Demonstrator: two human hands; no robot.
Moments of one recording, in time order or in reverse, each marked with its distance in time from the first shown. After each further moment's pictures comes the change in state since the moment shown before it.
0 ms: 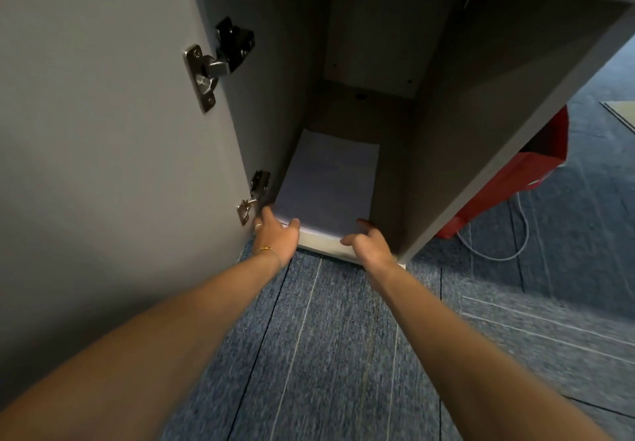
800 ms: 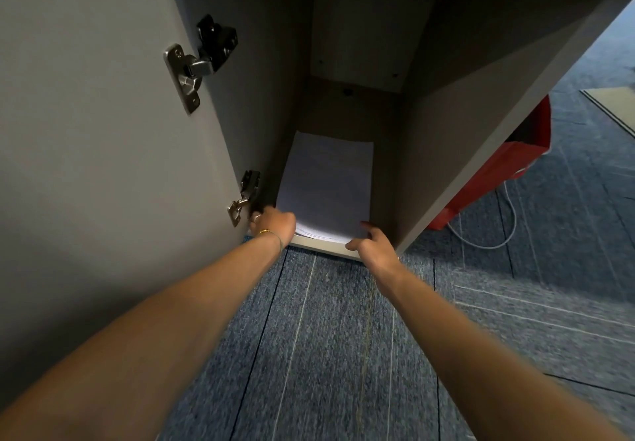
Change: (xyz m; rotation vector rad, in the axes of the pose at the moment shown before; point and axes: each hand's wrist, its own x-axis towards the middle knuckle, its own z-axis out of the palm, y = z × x) left_hand 0.027 0.020 0.007 0.078 -0.002 -0.144; right_hand -0.021 0.006 -0.021 0.028 -0.023 -0.033
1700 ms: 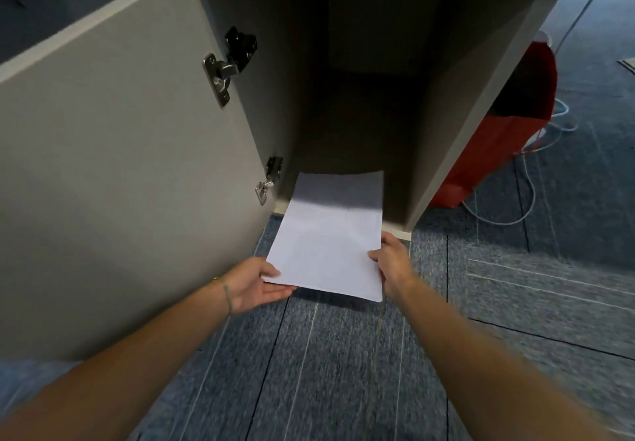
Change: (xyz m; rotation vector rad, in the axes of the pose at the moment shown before) left_hand -0.112 -0.110 -0.081 -0.623 -0.535 -0.339; right_hand -0.046 0.045 0.000 0.298 -0.006 0.120
